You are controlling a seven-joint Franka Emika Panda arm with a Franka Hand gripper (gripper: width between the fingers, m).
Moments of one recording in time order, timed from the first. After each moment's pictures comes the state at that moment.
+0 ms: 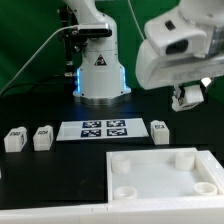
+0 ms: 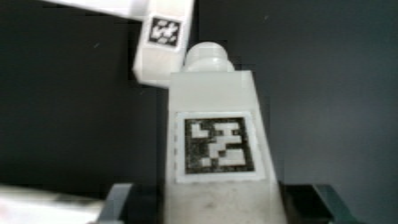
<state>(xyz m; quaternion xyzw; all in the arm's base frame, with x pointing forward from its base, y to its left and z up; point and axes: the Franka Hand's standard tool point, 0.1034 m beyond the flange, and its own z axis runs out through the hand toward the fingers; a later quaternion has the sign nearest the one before) 0.493 0.133 0.134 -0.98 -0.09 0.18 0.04</state>
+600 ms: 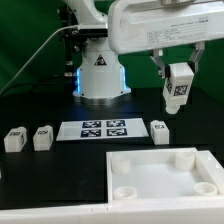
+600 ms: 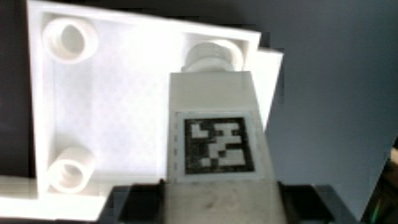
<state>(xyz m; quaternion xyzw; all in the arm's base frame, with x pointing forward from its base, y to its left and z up) 0.537 0.100 0.172 -0.99 -0.07 -0.09 0.04</state>
